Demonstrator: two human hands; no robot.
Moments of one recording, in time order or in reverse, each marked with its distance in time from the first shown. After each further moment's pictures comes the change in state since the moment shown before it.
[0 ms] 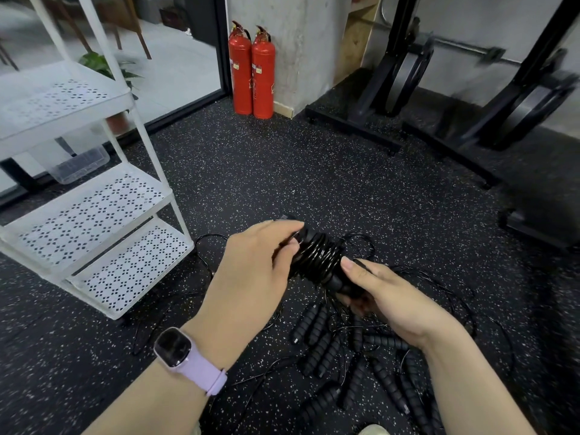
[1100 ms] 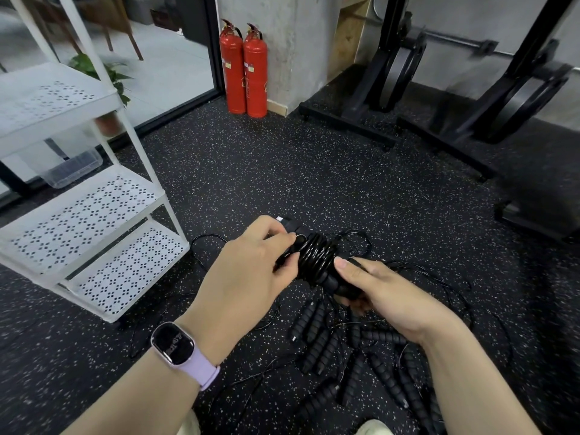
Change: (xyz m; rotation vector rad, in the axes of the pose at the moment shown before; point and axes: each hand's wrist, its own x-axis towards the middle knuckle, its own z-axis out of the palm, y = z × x) left_hand 0.000 -0.004 0.007 0.231 -0.078 0.194; right_hand -0.005 -0.002 -0.005 -0.028 -0.011 -0.040
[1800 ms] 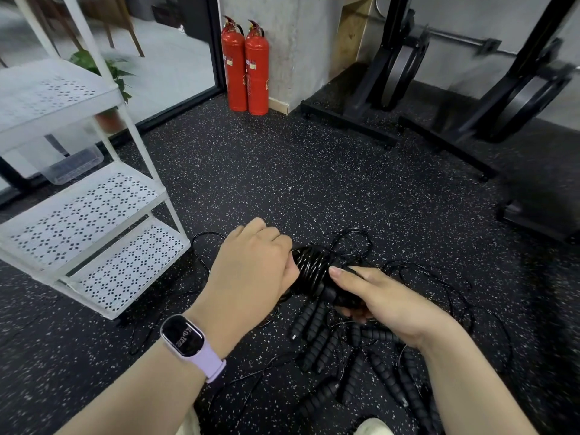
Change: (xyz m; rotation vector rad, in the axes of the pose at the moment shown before) left_hand 0.008 0.003 -0.001 0.357 -0.180 0.020; right_hand -0.001 0.005 0.005 -0.038 -0.061 0.097
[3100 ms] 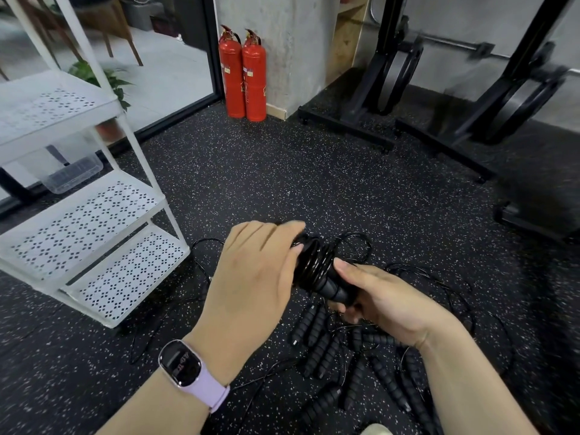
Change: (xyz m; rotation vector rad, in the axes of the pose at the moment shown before) left_hand -0.013 0.015 -0.007 -0.233 0.406 0.068; right_hand 0.001 -0.009 -0.001 0.288 -0.119 -0.097
